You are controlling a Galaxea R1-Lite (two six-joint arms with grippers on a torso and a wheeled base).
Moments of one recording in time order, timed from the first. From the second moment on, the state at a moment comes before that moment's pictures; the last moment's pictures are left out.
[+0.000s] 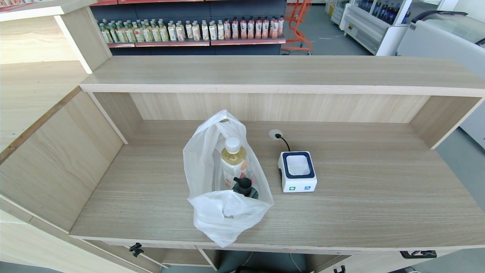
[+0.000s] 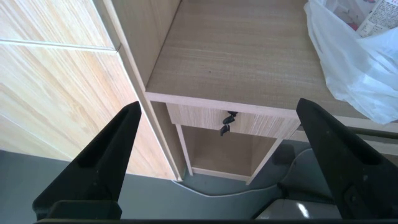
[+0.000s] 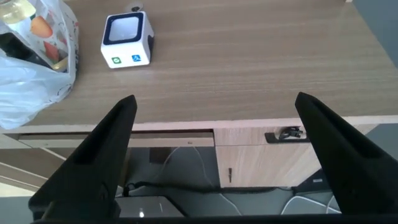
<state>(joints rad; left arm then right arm) 0.00 0.00 0.00 0.05 0.13 0.00 0.00 0.00 -0.01 -0.02 0.02 0.05</state>
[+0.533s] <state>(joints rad) 0.00 0.00 0.00 0.05 0.13 0.00 0.00 0.00 -0.01 -0.02 0.02 0.05</state>
